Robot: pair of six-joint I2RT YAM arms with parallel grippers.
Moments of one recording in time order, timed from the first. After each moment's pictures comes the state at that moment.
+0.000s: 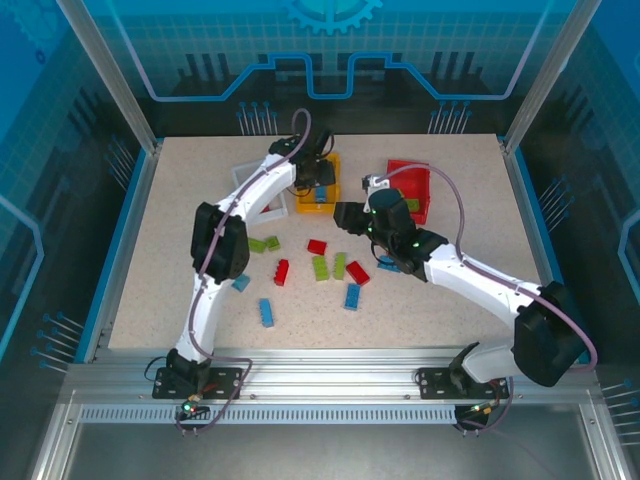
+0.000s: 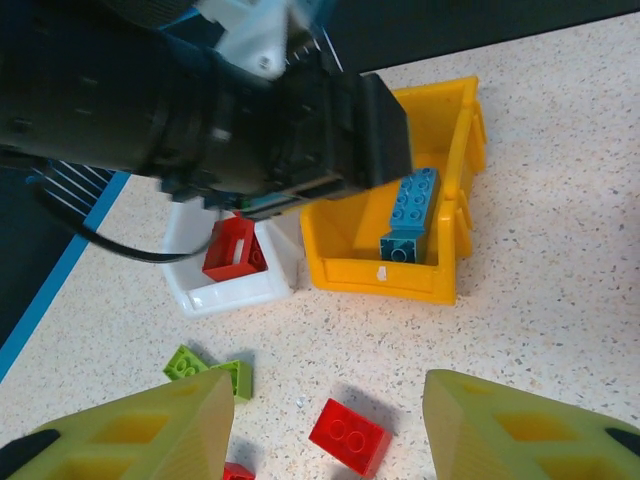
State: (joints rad) left arm -0.44 2.29 2.18 -0.89 -0.06 -0.62; right arm 0.66 1.37 0.95 -0.02 0.14 0.55
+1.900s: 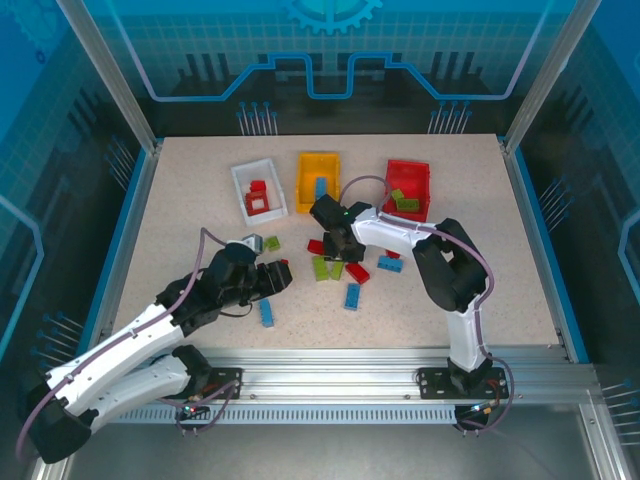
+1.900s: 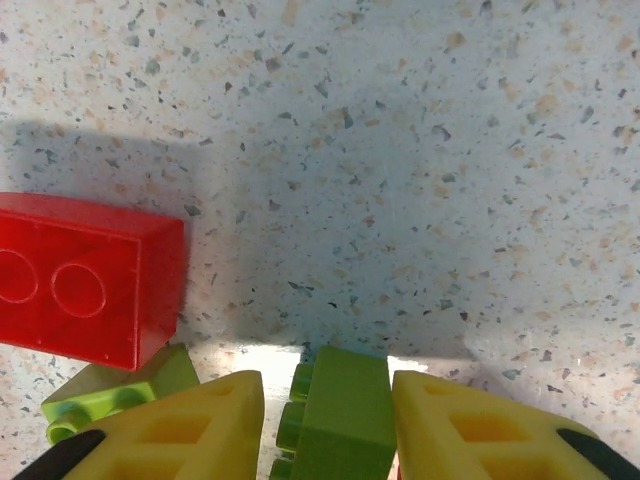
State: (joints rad) left arm -0.70 0.84 0.67 -0.52 0.02 -0.98; right arm 0.72 2.02 1.46 -0.78 0.10 0.83
